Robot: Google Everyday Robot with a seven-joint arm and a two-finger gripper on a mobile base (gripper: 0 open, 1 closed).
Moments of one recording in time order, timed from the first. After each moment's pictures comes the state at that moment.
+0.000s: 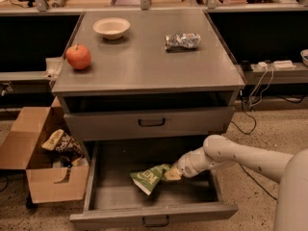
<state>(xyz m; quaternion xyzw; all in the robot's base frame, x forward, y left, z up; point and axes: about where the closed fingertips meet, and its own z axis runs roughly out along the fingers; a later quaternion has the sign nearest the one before) 0.545 -0.084 0.419 -0.41 0.84 0.31 0.20</state>
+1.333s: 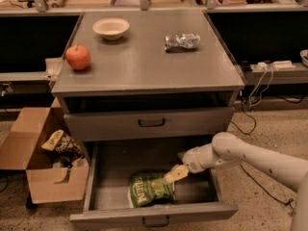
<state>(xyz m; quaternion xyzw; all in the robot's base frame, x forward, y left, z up) 0.559 -0.095 0.448 -0.40 0.83 0.31 0.24</state>
